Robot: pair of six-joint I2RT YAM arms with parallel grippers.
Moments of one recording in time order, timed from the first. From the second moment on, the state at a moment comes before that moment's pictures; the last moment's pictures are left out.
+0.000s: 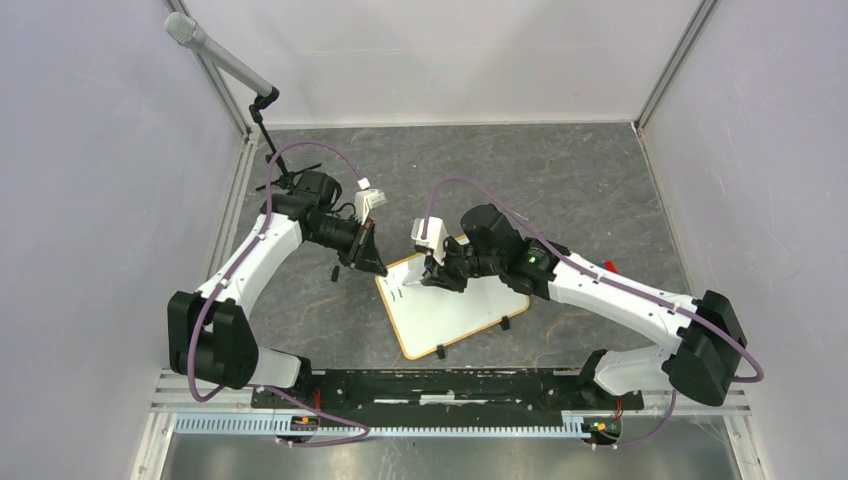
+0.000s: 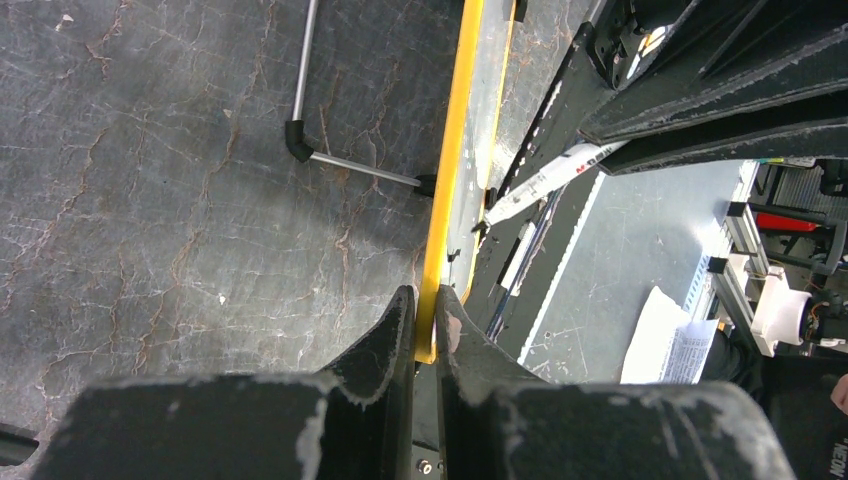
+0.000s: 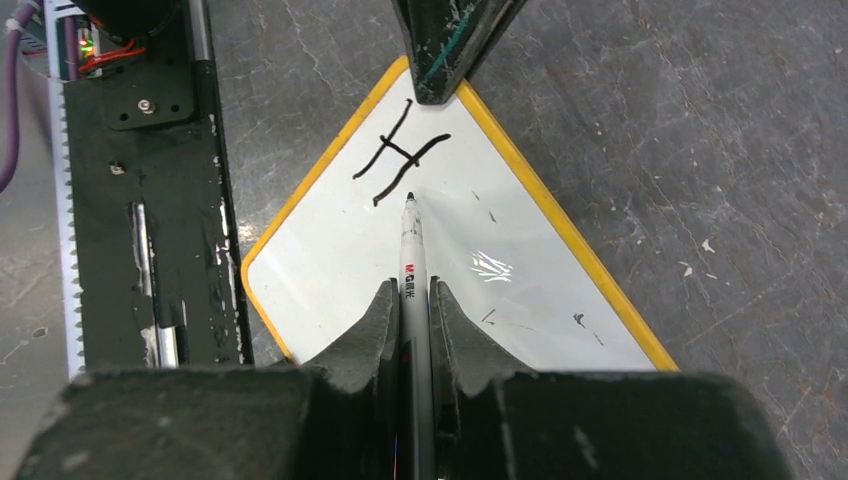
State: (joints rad) left arm -0.24 1.39 1.10 -0.96 0.89 0.32; right arm 0.92 1.32 1.02 -0.28 -0.40 -0.26
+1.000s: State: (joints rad) left arm -0.24 1.39 1.09 -0.95 0.89 0.32; right arm 0.94 1.35 1.02 -0.26 -0.36 -0.24
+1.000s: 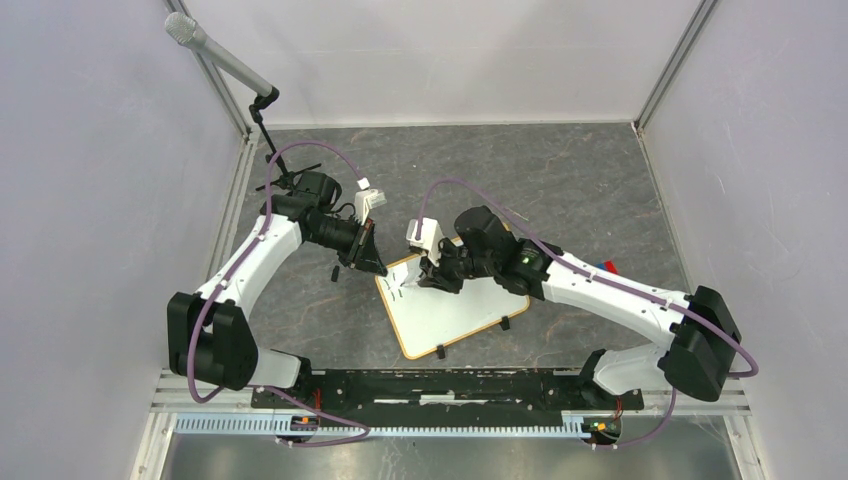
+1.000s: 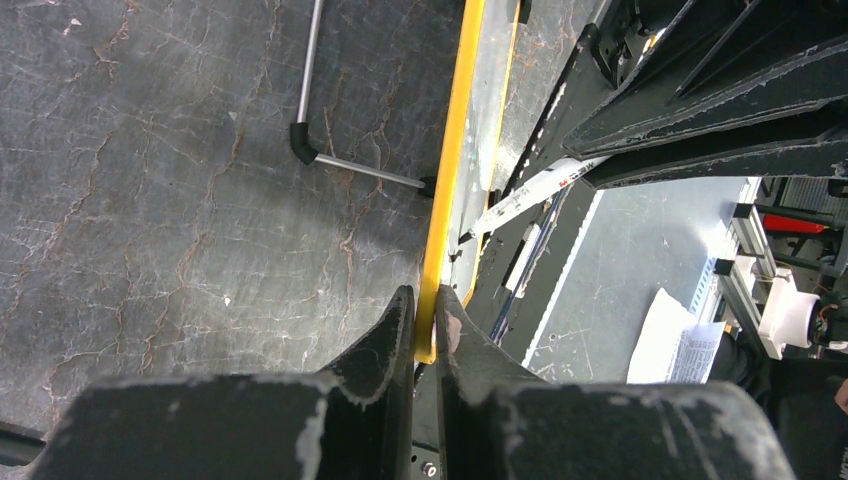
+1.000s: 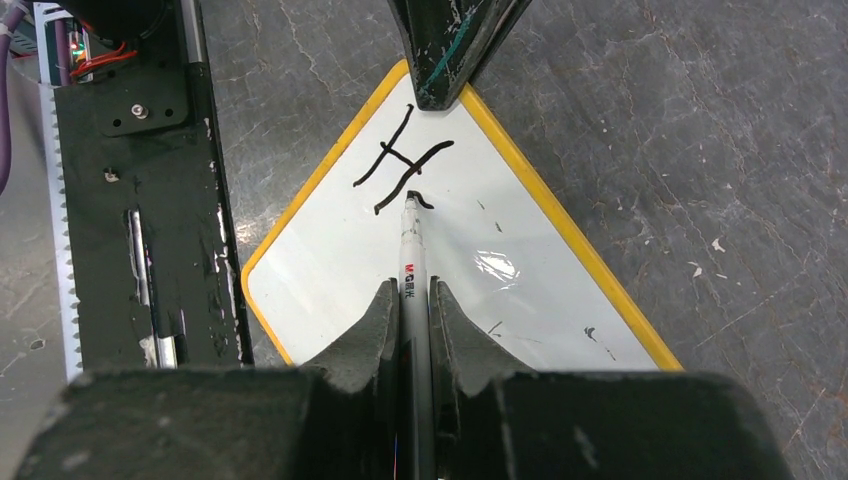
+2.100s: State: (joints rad) left arm -0.25 1.39 1.09 -0.95 0.89 0.32; right arm 0.95 1.33 1.01 -0.32 -0.35 -0.29
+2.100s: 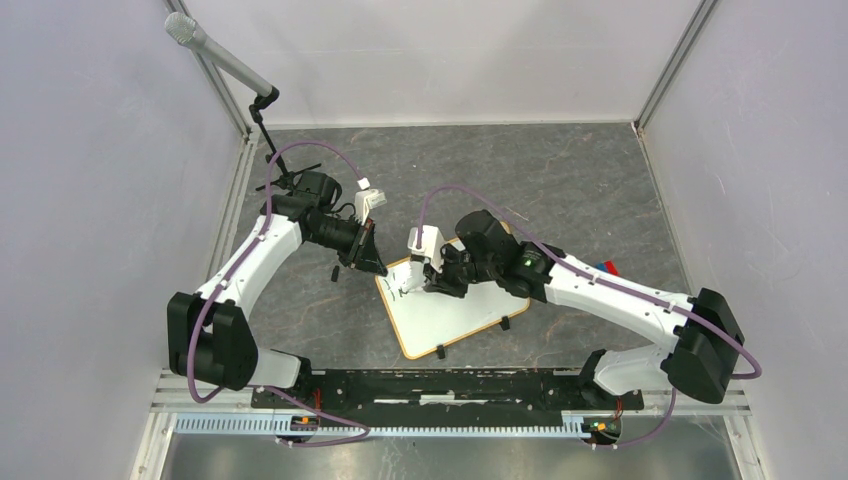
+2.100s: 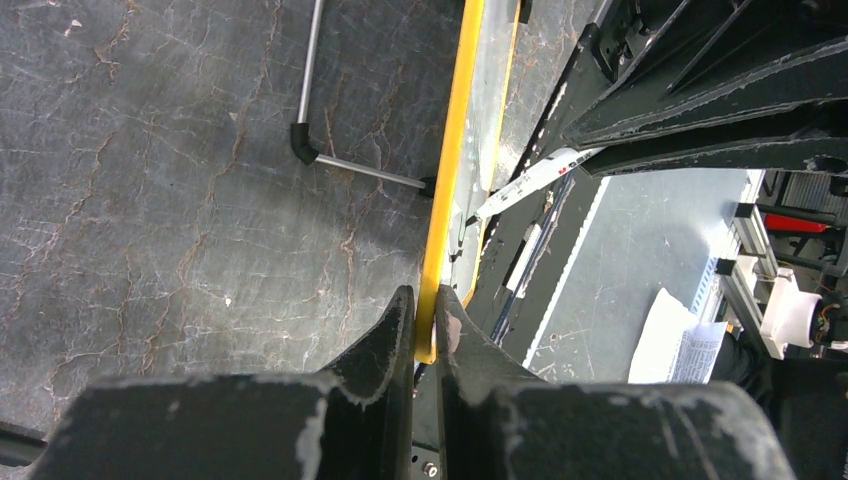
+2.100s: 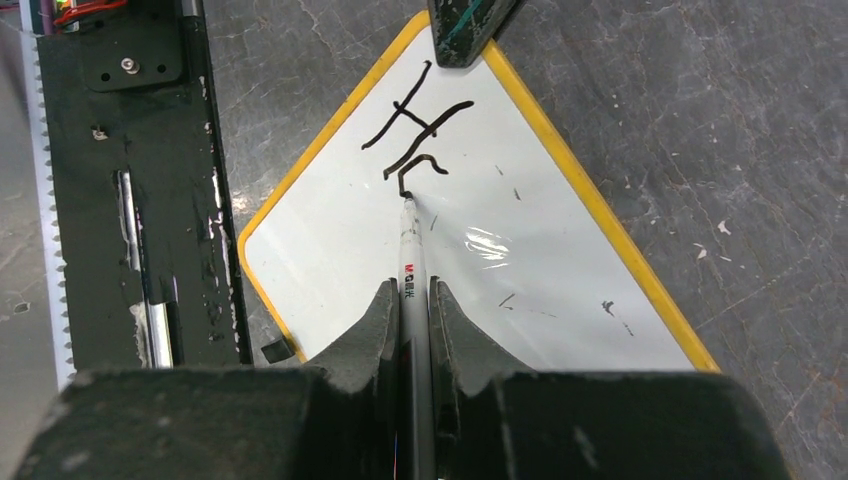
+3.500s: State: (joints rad) left arm -0.25 1.38 1.09 -0.95 0.88 0.32; right arm 0.93 1.31 1.02 -0.39 -0.35 -0.32
